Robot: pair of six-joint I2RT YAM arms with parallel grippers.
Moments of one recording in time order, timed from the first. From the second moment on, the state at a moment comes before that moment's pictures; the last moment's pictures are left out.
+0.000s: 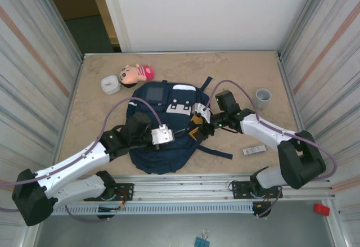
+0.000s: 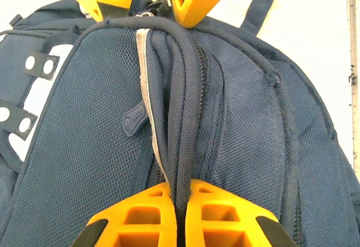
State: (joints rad) left arm -0.83 0.97 0.67 -0.44 0.19 0.60; right arm 0.50 1.42 0.79 -0.24 -0.85 -0.49
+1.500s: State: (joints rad) left arm -0.84 1.19 0.74 -0.26 0.05 0.34; right arm 0.64 1.41 0.94 -0.44 -0.73 0.03
